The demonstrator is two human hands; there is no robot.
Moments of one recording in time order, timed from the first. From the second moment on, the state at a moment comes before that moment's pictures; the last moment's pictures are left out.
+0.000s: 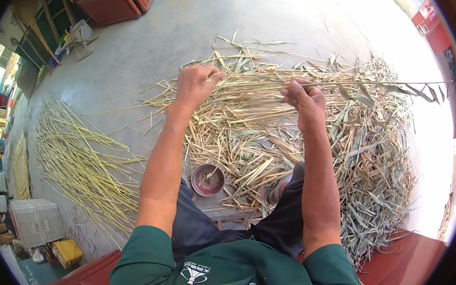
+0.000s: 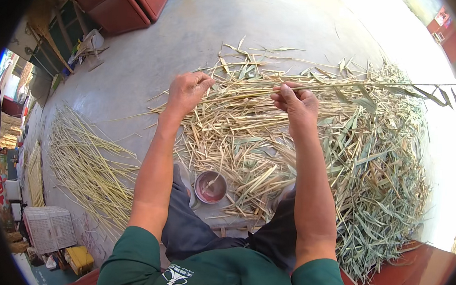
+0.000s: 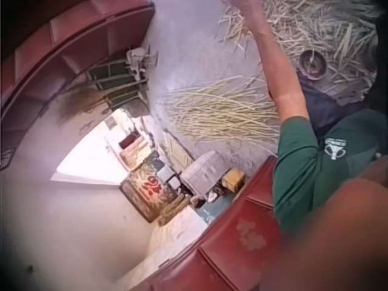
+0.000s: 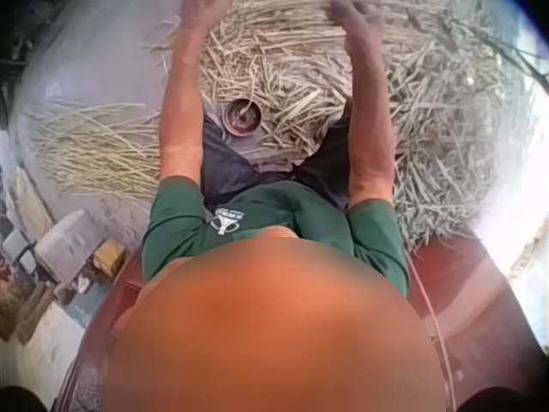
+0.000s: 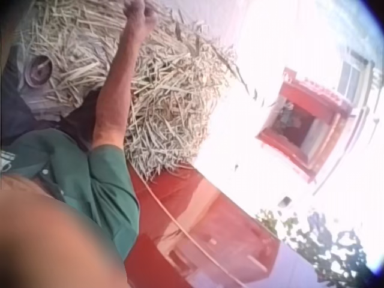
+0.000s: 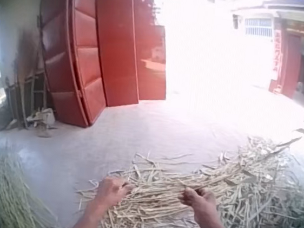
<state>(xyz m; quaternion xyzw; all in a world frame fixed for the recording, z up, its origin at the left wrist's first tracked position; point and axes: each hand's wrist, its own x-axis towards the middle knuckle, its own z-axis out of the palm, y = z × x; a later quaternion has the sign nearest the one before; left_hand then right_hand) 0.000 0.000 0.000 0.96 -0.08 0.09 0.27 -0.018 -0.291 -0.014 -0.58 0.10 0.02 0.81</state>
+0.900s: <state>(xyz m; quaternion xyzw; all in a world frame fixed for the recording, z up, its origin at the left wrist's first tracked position) -0.002 -0.034 0.003 0.90 -0.26 0.27 0.22 -0.027 -0.261 -0.019 -0.54 0.01 0.00 0.84</state>
